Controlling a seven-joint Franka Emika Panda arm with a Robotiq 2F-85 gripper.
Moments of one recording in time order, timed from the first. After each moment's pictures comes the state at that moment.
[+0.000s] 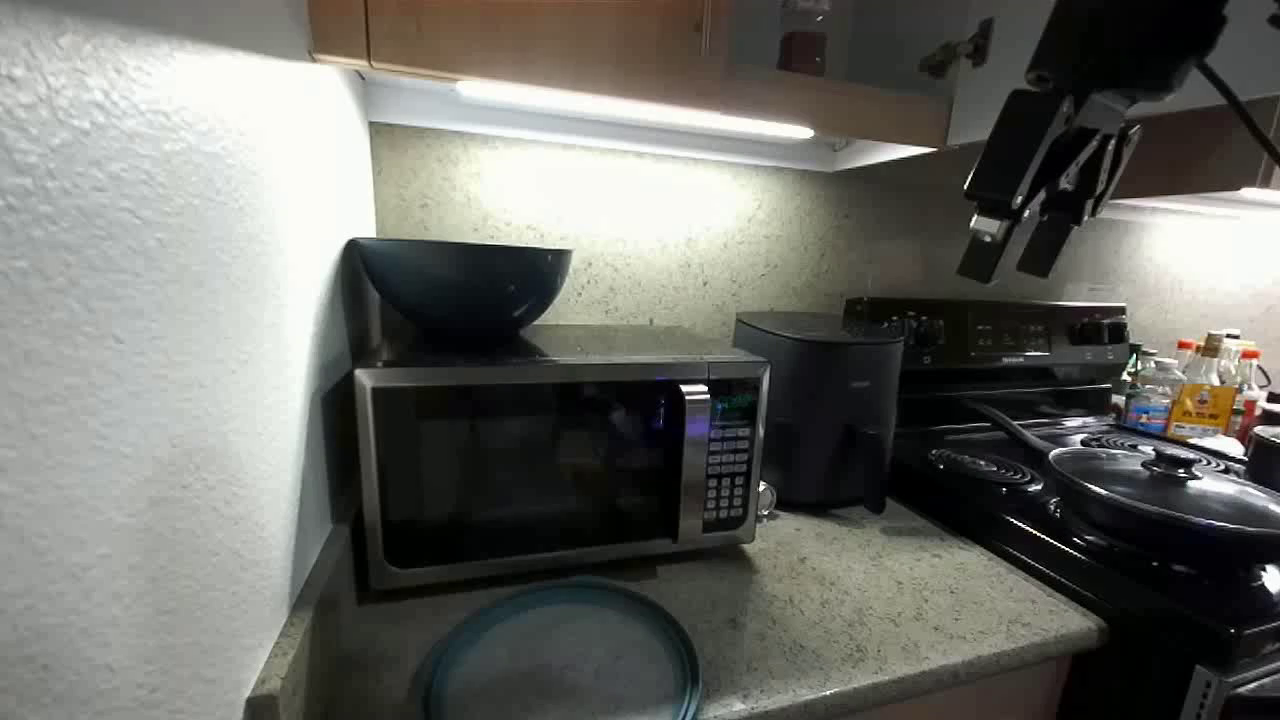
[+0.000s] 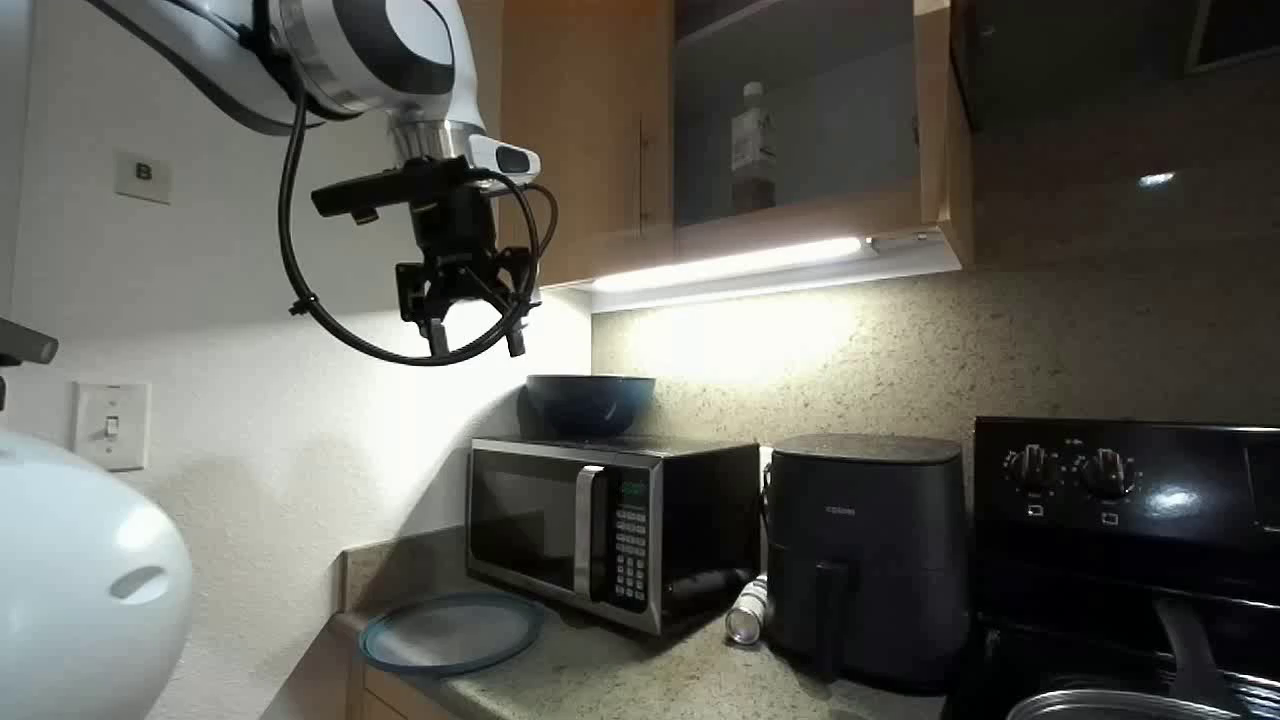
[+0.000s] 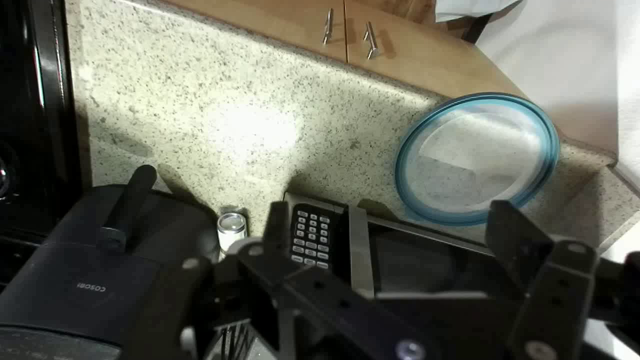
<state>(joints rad) 0.08 -0.80 0.14 -2.43 0.03 1.91 0.09</state>
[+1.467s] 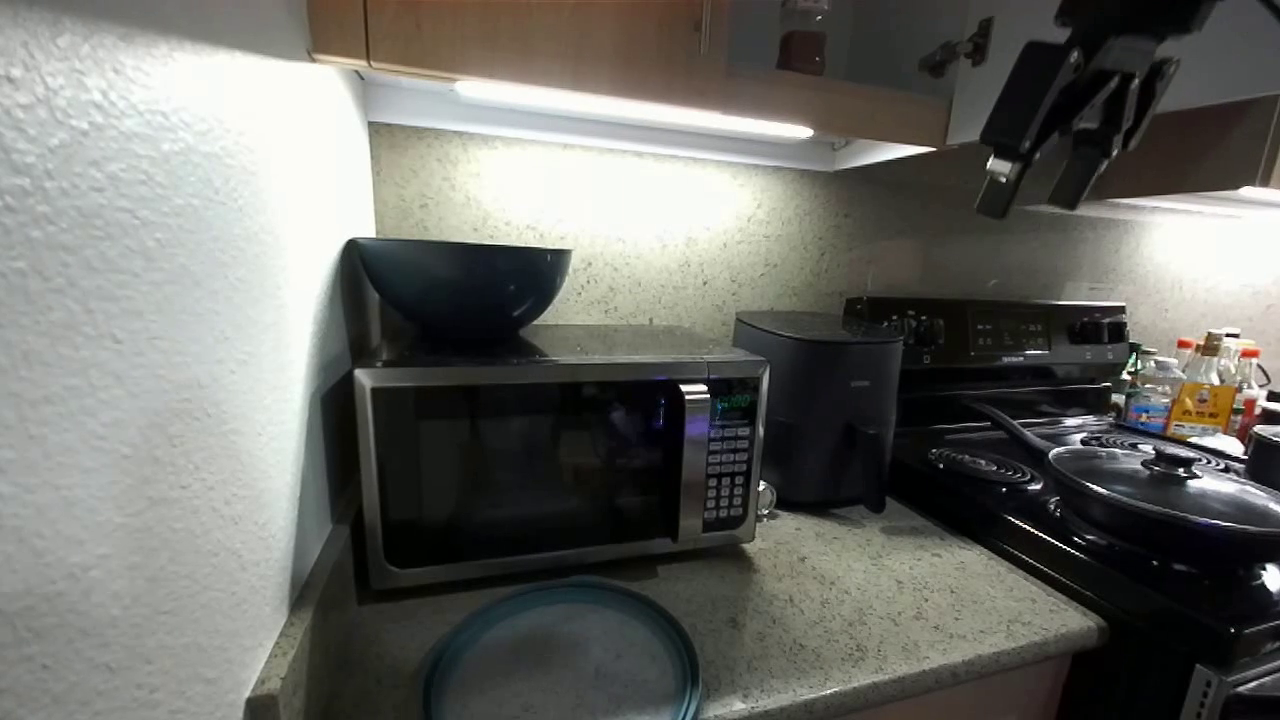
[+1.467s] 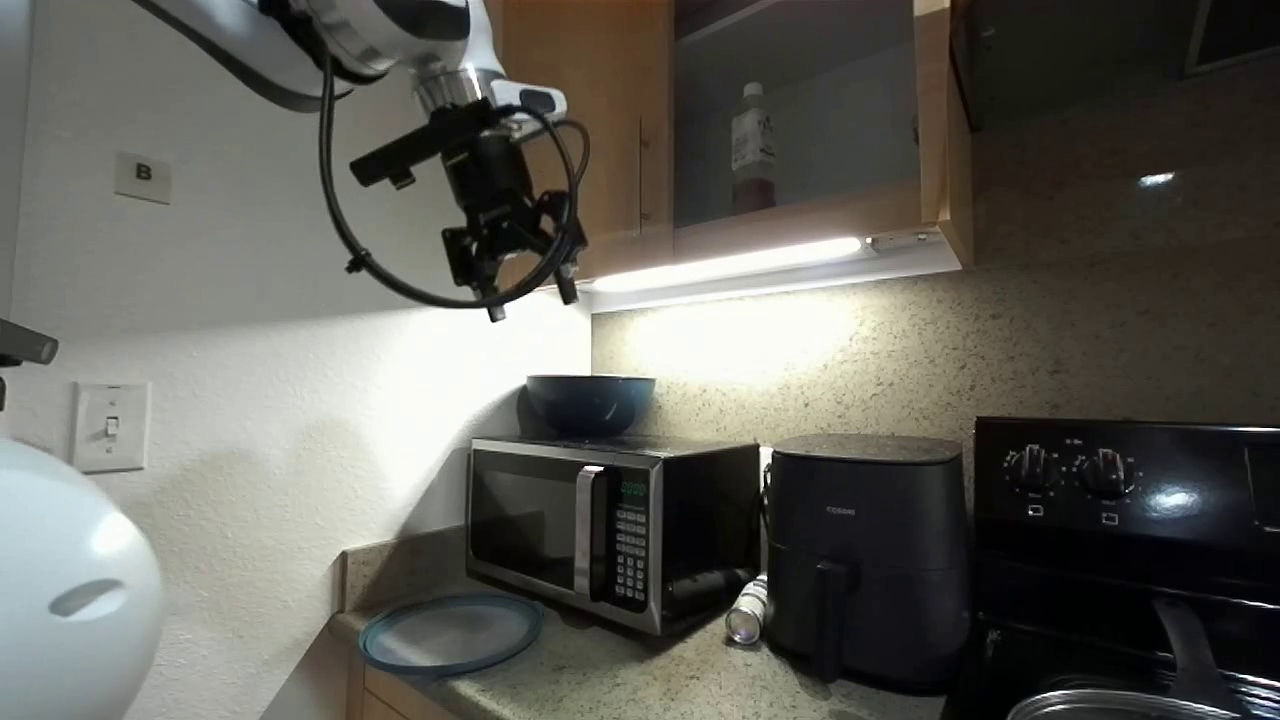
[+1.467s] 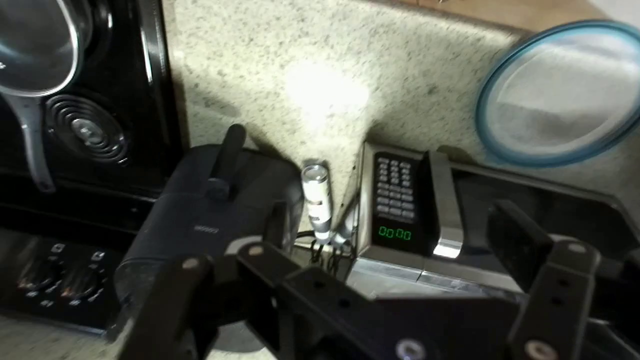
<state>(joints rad) -0.01 -0.81 0.13 -2.35 -0.10 1.92 0.14</state>
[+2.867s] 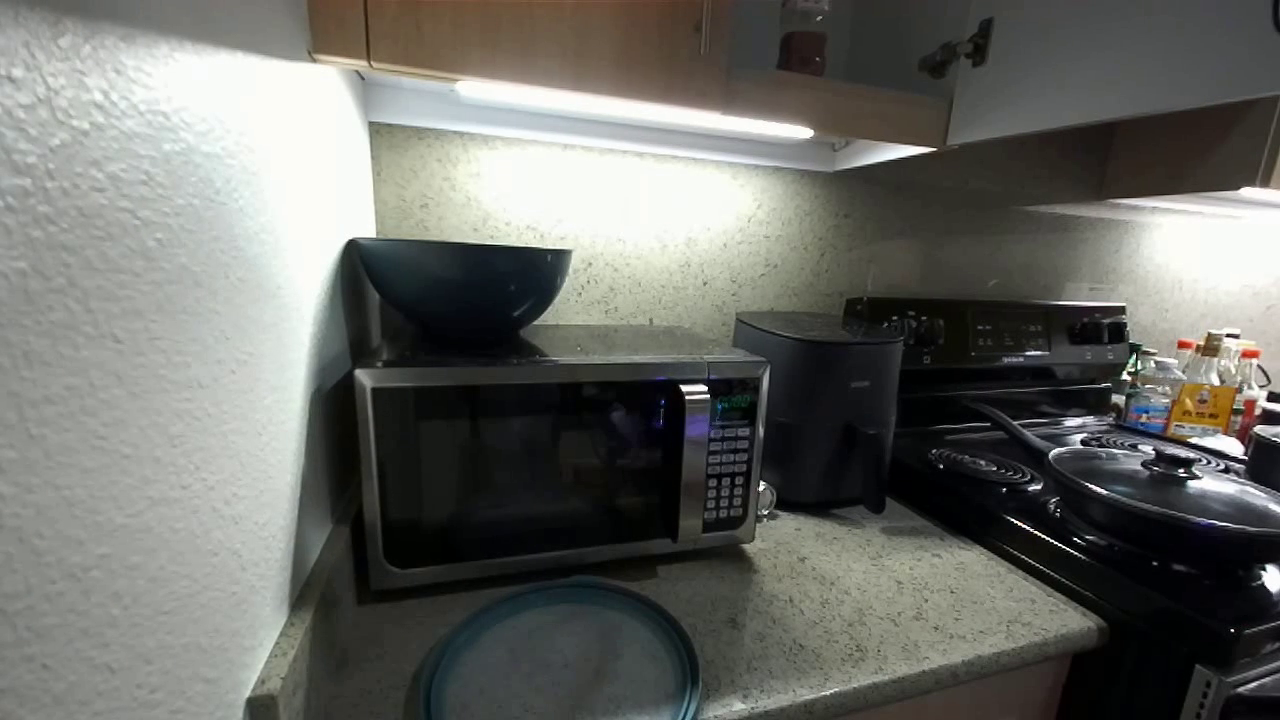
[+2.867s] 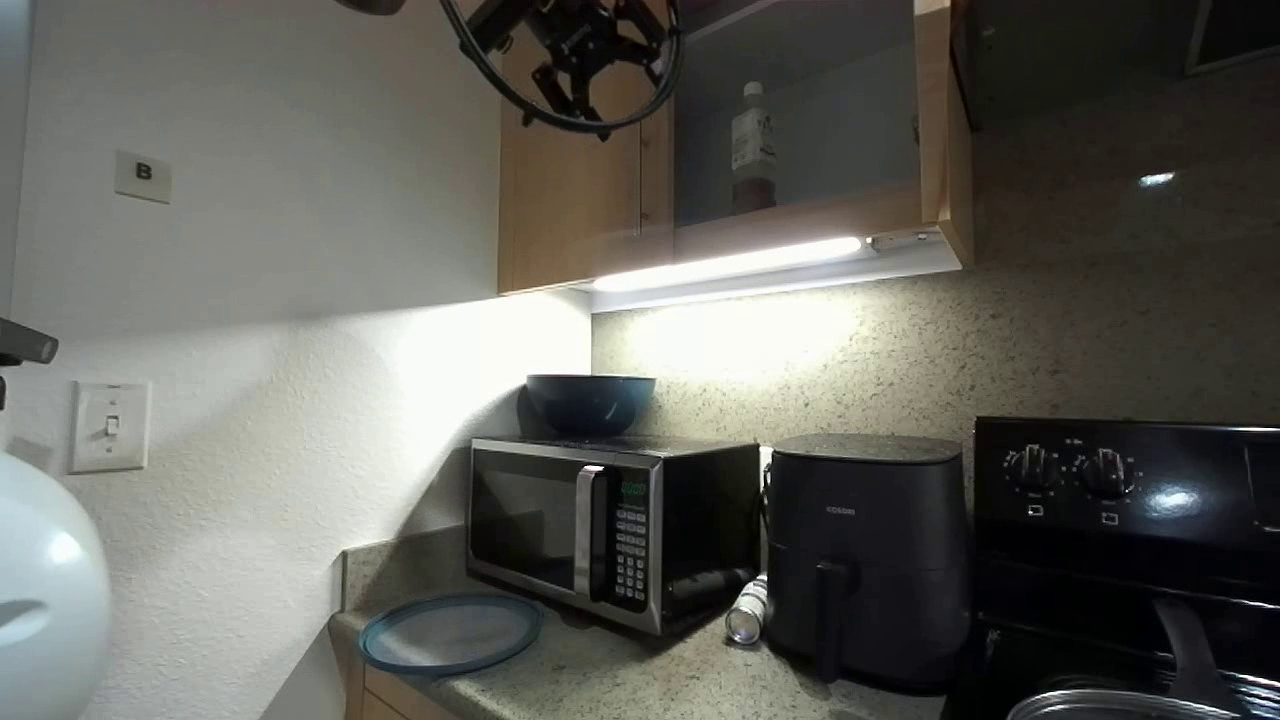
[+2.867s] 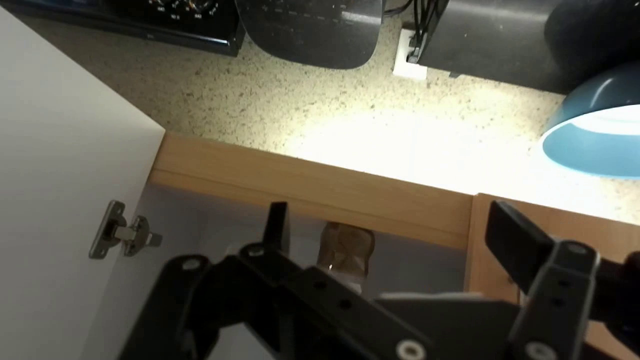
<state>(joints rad) -0.13 -0.65 0.12 -1.97 -0.30 2.23 0.18</state>
